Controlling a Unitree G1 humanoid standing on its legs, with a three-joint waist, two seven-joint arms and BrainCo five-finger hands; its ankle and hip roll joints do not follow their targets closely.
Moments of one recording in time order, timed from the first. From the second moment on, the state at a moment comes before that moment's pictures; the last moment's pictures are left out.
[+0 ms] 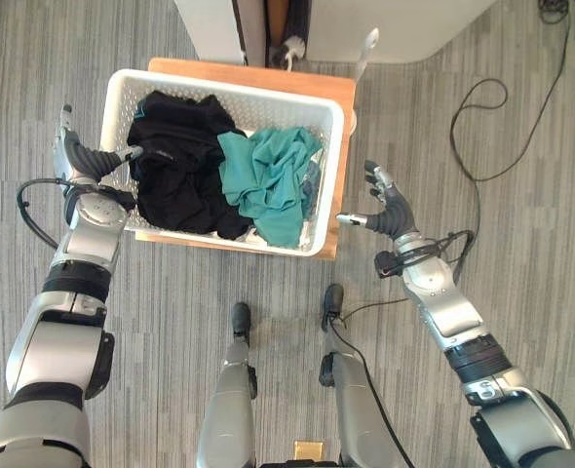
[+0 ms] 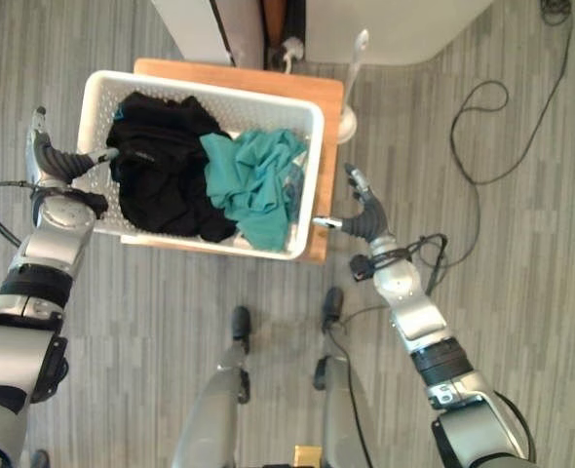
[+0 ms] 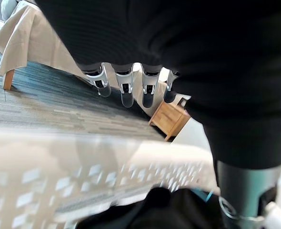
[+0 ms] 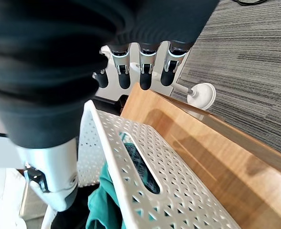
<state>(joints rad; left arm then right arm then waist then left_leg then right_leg) -1.00 0.67 -0.20 0.92 -0.06 0.07 0.48 -0.53 -0.44 0.27 0.15 0.10 0.00 -0.17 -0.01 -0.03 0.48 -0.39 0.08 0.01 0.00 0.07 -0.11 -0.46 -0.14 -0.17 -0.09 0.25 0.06</state>
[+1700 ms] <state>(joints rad) -1.03 0.64 -0.29 0.82 -0.17 0.07 0.50 -0.59 -0.29 0.23 0.06 0.35 -0.04 -0.40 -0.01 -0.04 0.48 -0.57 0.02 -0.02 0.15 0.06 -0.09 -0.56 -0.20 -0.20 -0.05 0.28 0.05</state>
